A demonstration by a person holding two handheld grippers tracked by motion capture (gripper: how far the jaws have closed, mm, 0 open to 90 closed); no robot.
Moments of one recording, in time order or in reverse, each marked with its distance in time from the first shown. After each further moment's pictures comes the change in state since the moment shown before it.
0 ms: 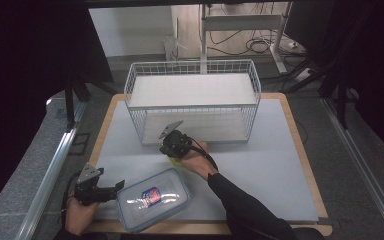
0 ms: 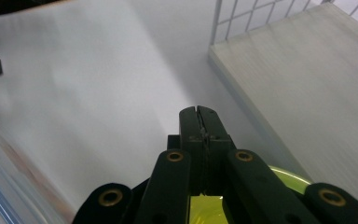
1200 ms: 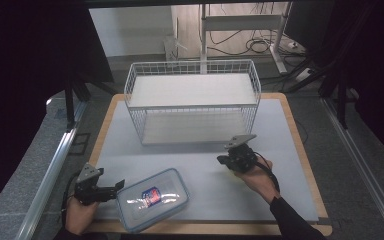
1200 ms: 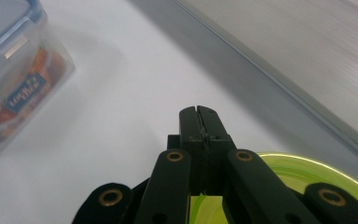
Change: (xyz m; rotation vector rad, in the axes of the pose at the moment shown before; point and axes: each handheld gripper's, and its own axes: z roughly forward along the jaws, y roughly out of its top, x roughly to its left) left arm 0.002 0.000 0.001 0.002 -0.006 -0.027; right arm -0.030 -0.130 -0.132 -0.008 -0.136 0.169
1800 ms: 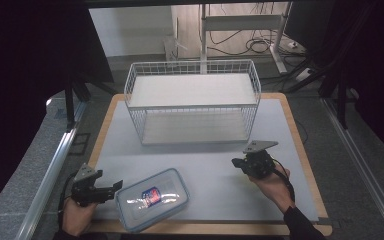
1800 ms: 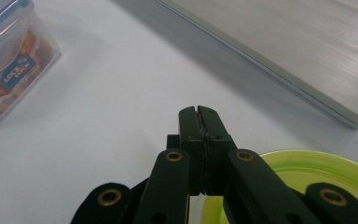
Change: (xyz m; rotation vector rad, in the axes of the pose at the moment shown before) left arm -0.001 0.002 -0.012 0.039 -0.005 -0.036; right arm -0.009 -0.032 -0.033 -0.053 -0.052 0.054
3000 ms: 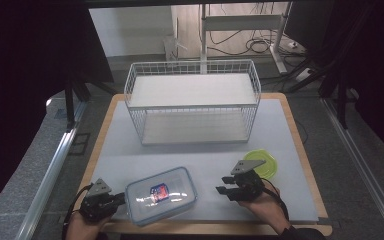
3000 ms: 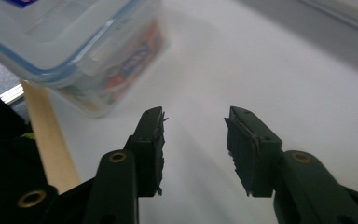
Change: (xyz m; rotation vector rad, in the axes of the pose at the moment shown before) left arm -0.051 -0.010 -0.009 0.148 -0.150 0.114; right arm 0.060 -0.016 0.003 0.043 0.166 0.006
